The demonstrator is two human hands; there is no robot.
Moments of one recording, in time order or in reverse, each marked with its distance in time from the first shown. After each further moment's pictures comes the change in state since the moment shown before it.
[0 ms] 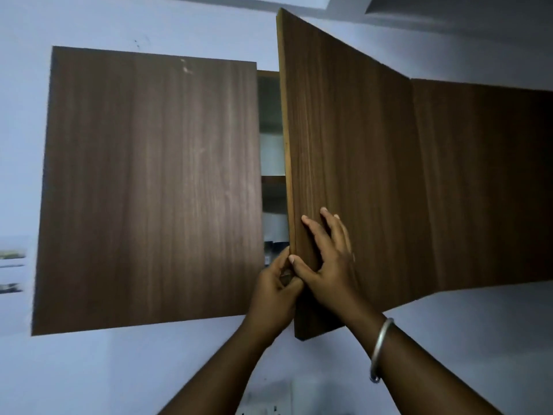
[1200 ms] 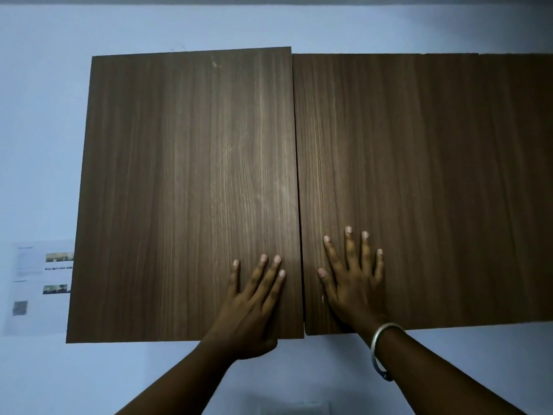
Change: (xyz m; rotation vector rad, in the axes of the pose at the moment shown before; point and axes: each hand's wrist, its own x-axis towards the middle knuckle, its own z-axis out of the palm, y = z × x) left_hand 0.033 -0.112 -0.140 1.747 -0.166 0.467; right_hand 0.033 0.111 0.112 -0.542 -0.031 -0.072
